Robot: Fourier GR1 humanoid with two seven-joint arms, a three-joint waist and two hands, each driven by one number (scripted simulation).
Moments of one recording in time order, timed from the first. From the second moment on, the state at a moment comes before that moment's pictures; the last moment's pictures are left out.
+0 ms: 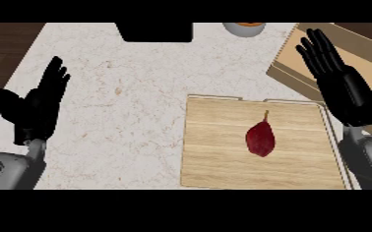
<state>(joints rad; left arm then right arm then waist) -0.19 0.55 -0.22 -1.49 0.38 0.42 0.11 -0.30 -0.48 0.12 -1.53 -0.41 0.04 -0.11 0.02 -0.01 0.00</state>
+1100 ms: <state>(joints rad) -0.25 0.60 -0.33 -1.53 0.23 0.13 -0.11 0.35 -0.34 -0.25 -1.44 -0.30 -0.07 -0.75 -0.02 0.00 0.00</state>
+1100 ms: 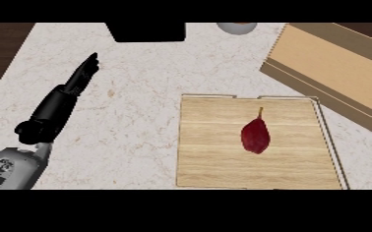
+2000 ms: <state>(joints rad) -0.27 0.54 -0.30 -1.49 0.18 0.08 -0.11 0.40 -0.59 0.02 -2.03 0.13 -0.09 0.07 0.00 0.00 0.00</state>
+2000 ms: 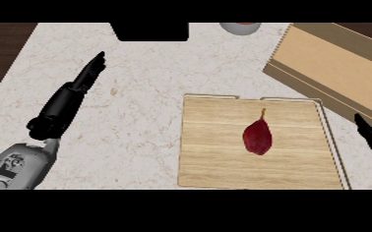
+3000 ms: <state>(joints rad) -0.21 0.44 -0.17 -1.54 0.06 -0.03 -0.09 0.16 -0.39 0.16 -1.99 0.41 0.01 0.46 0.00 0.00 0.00</state>
